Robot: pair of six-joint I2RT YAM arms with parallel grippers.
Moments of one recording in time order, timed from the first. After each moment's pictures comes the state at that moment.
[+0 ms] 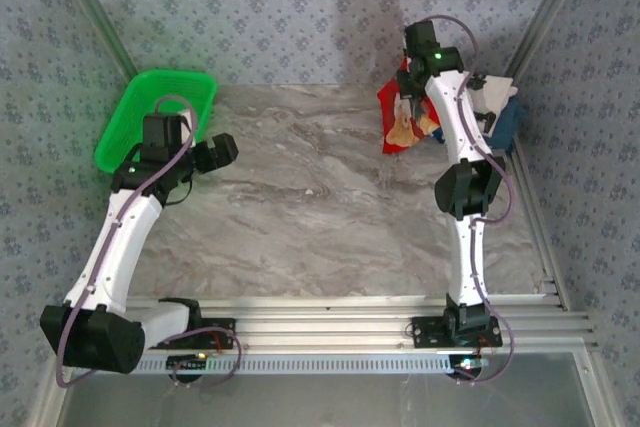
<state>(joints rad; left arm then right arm) -0.15 1.15 1.17 -0.74 0.11 -0.43 0.18 2.30 2.58 -1.19 0.25 0.01</state>
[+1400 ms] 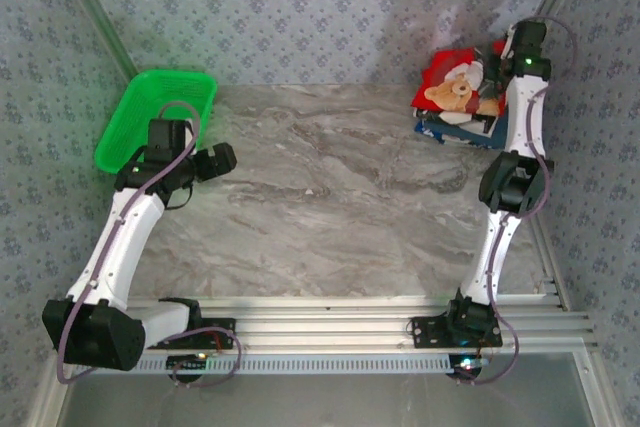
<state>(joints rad) -0.15 1.17 1.14 -0.80 0.06 -0.42 -0.26 2.39 2.56 -0.87 0.03 0.00</state>
